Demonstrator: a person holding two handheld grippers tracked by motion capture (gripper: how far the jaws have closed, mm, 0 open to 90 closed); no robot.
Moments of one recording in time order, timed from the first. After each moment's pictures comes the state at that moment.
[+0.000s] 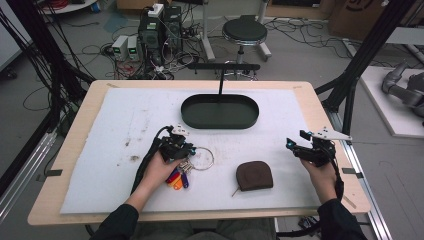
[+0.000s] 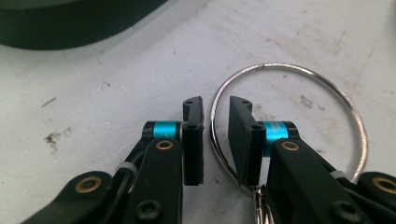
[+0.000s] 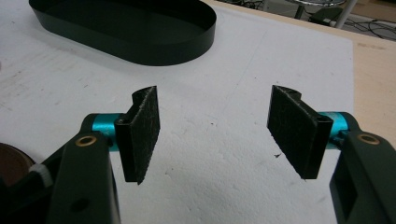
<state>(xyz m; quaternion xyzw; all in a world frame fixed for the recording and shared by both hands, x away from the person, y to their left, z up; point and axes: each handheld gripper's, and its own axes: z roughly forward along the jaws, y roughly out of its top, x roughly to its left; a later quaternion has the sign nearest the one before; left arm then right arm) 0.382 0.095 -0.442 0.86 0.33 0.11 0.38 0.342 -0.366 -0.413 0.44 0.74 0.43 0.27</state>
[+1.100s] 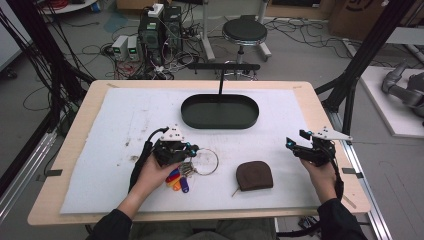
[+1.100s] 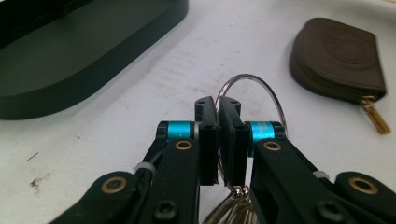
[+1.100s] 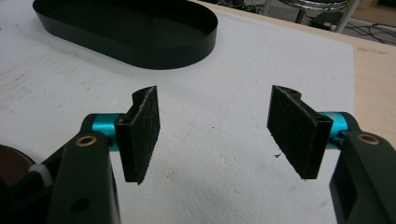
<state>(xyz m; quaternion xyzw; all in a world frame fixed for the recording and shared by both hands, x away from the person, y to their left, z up) 0.344 0.103 -0.406 0.84 0.23 0.11 0.47 0.342 -0.365 -0.413 0.43 0.74 0.43 0.27</state>
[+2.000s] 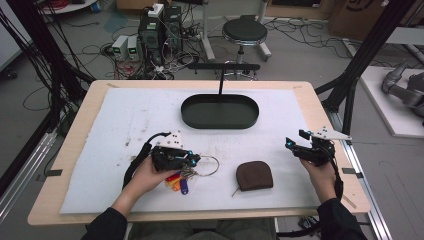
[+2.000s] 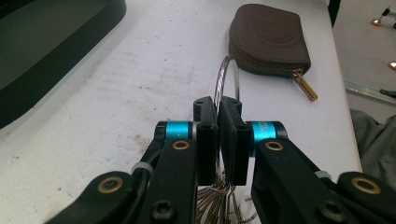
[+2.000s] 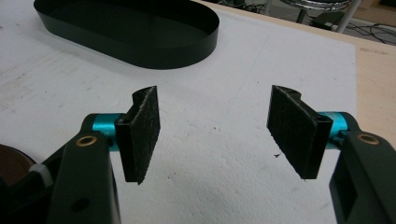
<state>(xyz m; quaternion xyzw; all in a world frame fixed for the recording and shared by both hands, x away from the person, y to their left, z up) 0.335 0.105 -0.405 0.86 0.15 0.05 0.48 0.343 -0.364 -0.413 0.43 0.74 0.43 0.27</state>
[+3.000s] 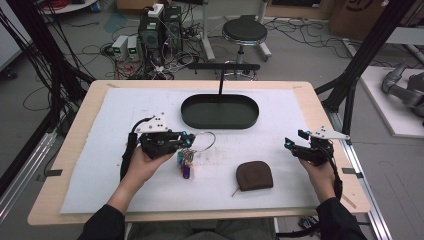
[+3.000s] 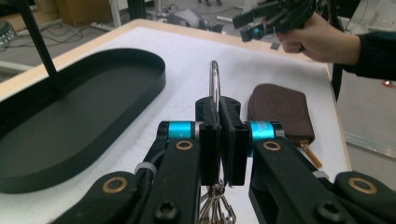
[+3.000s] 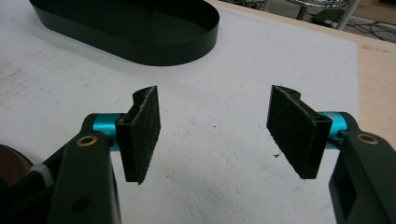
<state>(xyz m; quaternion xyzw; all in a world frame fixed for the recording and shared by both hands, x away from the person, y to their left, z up) 0.342 0.127 -0.362 0.79 0.18 0.10 0.57 0.345 -0.362 -0.415 0.43 0.75 0.43 0.27</state>
